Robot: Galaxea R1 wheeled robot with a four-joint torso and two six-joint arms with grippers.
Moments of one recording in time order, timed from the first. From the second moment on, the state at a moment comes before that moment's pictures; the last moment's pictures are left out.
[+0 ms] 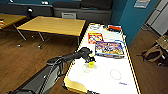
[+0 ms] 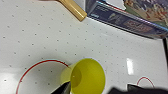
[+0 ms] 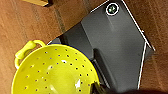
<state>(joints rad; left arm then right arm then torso) 0.10 3.17 -2.44 0.08 0.69 -0.61 -1.29 2.58 -2.00 0.38 0.17 -0.03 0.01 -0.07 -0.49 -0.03</state>
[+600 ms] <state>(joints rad) 0.10 3.16 -2.49 0.08 0.69 -0.61 -1.29 2.58 -2.00 0.38 0.17 -0.03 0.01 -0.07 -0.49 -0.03</state>
